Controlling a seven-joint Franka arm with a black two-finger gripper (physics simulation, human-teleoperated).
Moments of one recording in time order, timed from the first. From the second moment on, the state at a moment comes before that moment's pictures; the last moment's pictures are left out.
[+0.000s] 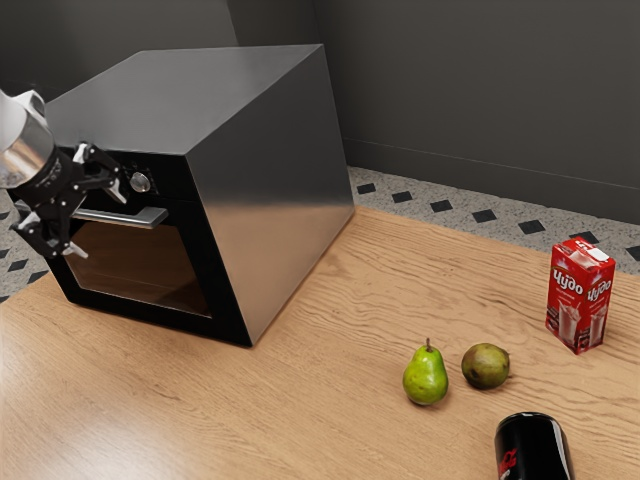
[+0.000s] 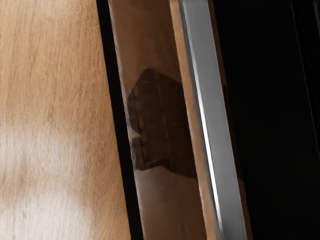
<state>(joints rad) 0.37 -0.35 0.08 -1.99 -0.02 2.06 -1.18</state>
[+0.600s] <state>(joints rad) 0.38 -0.33 0.09 -2.03 -0.04 2.09 -1.12</state>
